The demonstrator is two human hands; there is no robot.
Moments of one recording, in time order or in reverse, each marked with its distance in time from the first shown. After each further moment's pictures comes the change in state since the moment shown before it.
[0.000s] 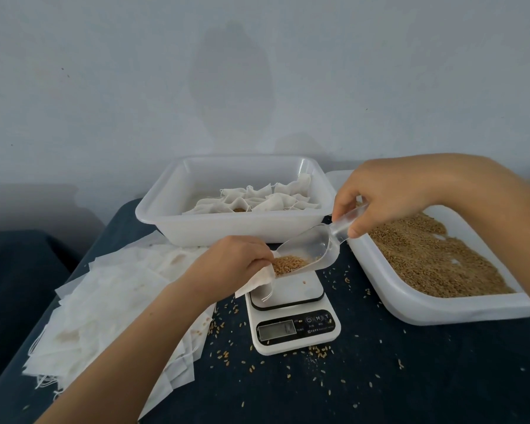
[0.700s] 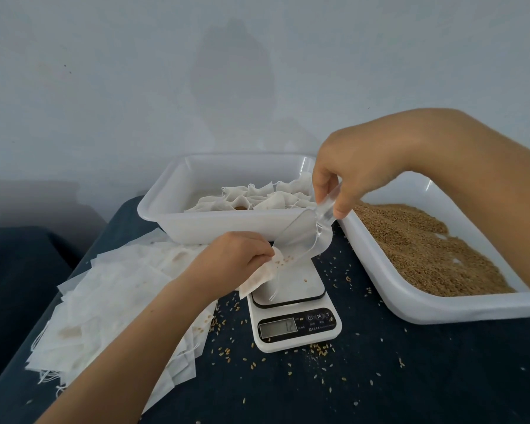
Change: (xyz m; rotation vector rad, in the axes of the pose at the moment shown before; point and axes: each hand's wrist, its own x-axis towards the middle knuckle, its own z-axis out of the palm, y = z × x) left_hand 0.000 0.001 -0.001 -0.006 0.034 -0.035; right_hand 0.015 -0.035 -0.036 -0.255 -0.037 -0.020
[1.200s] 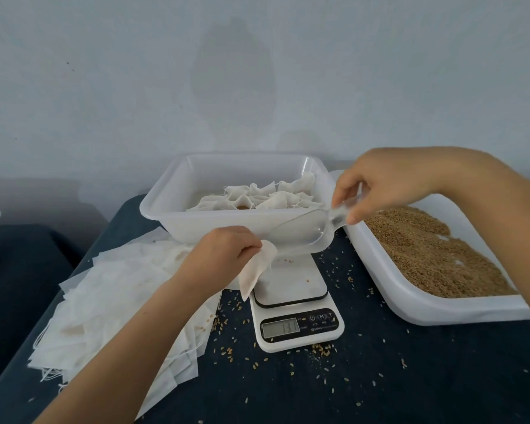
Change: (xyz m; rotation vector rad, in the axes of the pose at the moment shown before) left_hand -0.006 -0.010 -0.003 0.014 0.100 -0.141; right_hand 0.000 0.043 0.045 0.336 0.139 0.000
